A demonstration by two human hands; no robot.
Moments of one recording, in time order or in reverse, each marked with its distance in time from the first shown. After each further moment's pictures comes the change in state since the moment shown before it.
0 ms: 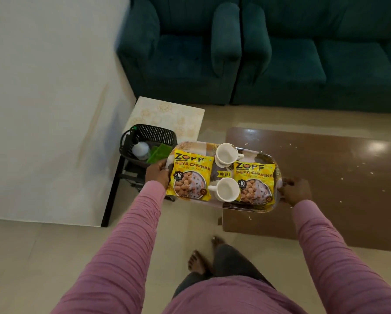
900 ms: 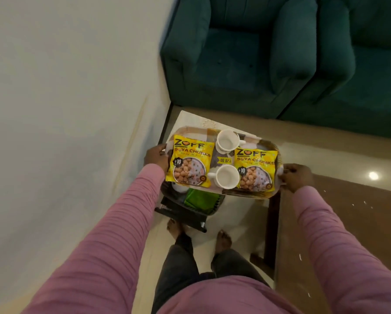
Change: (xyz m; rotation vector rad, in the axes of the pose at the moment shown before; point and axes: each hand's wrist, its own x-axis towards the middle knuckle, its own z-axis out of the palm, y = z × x) left_hand 0.313 0.098 -0.165 0.130 0.085 -0.087; right_hand 0.129 -0.299 0.230 0.036 -0.153 0.080
